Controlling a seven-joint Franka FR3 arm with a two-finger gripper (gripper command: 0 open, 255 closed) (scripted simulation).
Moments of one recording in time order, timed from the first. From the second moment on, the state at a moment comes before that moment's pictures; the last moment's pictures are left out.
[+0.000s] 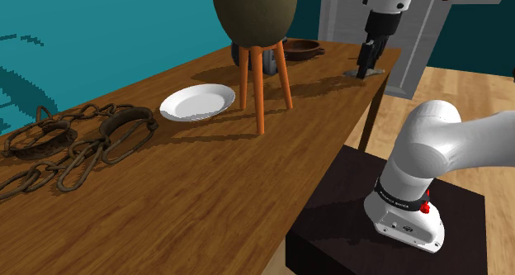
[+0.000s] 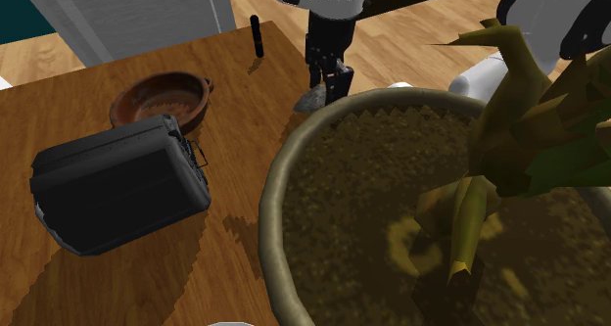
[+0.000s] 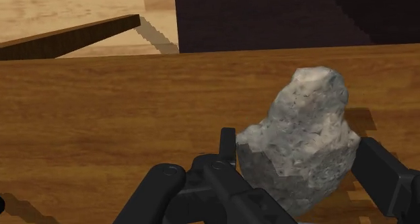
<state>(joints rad) -0.04 -1.18 -0.28 -2.54 -0.22 1.46 -0.14</state>
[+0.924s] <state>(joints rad) -0.02 -1.07 -0.25 -2.30 -0.18 1.33 -0.14</state>
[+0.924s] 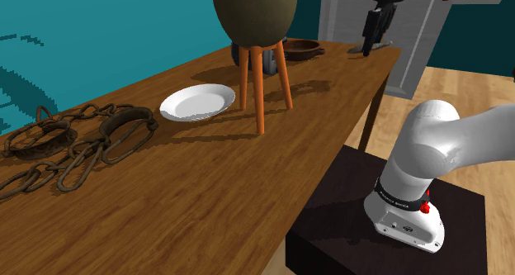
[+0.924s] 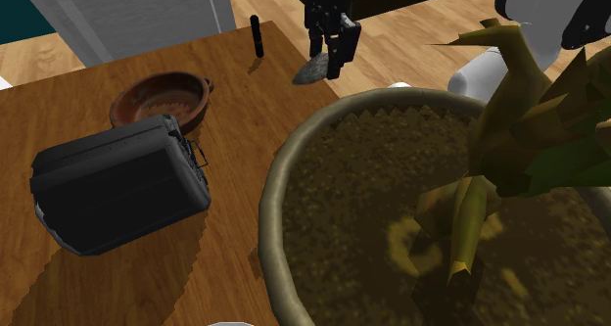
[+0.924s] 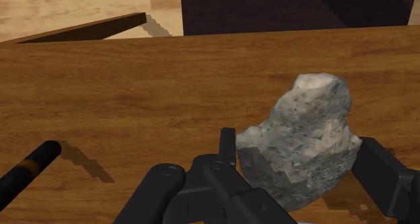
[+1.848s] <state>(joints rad) 0.04 -0.76 -0.31 -2.05 -0.17 1.39 -0.17</state>
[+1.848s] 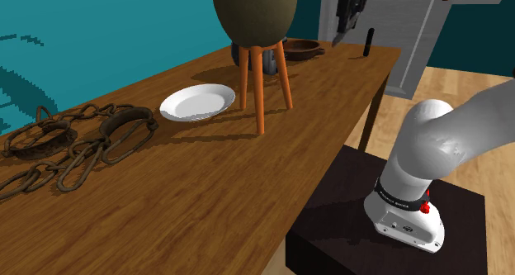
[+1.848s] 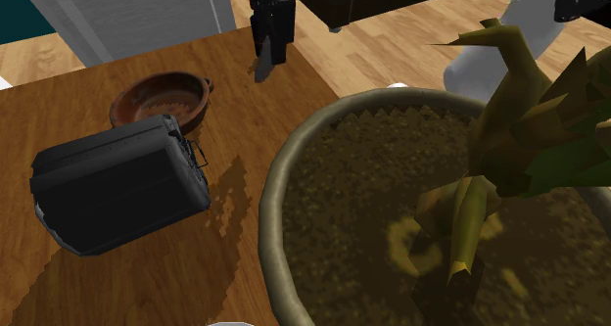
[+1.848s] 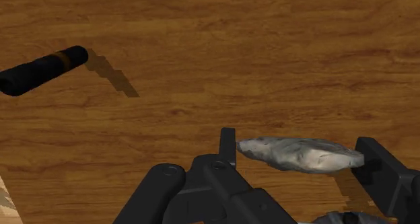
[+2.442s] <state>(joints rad) 0.11 -0.41 -0.43 -1.80 -0.11 1.49 -0.25</state>
